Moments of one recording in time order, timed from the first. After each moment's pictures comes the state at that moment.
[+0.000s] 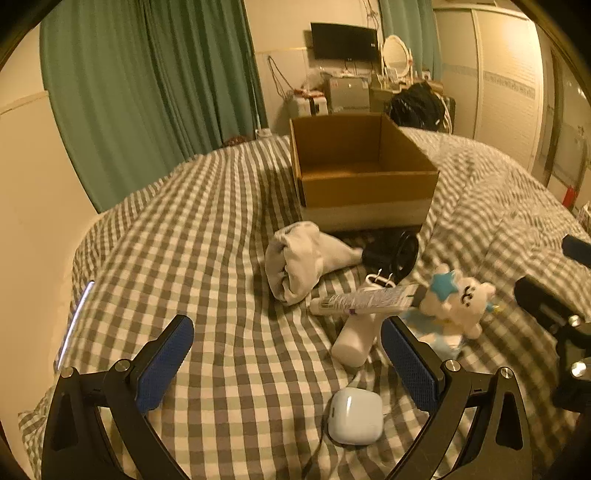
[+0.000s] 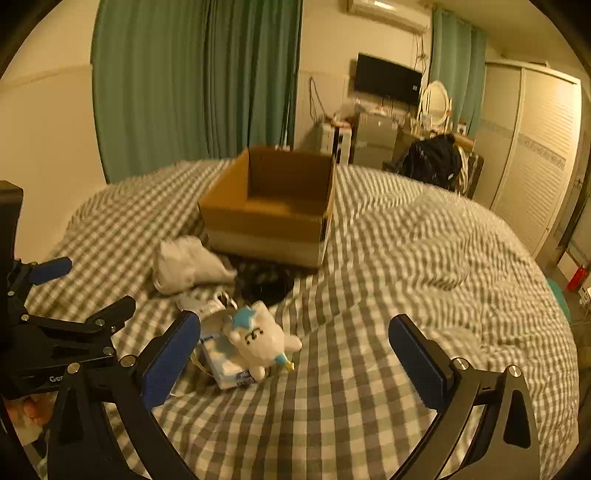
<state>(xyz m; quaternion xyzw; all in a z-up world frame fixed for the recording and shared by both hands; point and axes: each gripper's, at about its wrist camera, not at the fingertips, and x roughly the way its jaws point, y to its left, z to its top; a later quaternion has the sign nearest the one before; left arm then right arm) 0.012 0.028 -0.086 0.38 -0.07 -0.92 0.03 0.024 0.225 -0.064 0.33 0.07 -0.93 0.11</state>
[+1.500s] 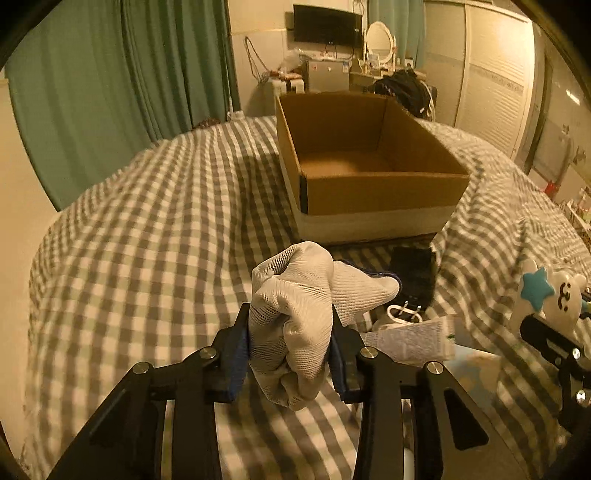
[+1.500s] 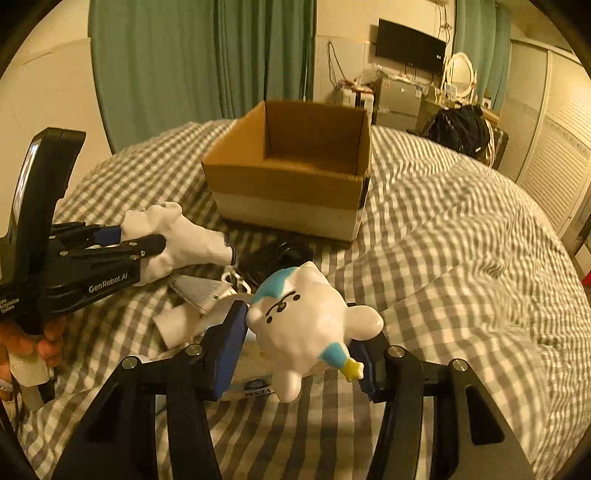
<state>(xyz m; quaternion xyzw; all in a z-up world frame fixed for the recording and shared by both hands) -0.053 0.006 -0.100 0.41 -0.05 -0.91 -0.03 -0.017 0.201 -0.095 0.38 0.07 -0.91 0.15</state>
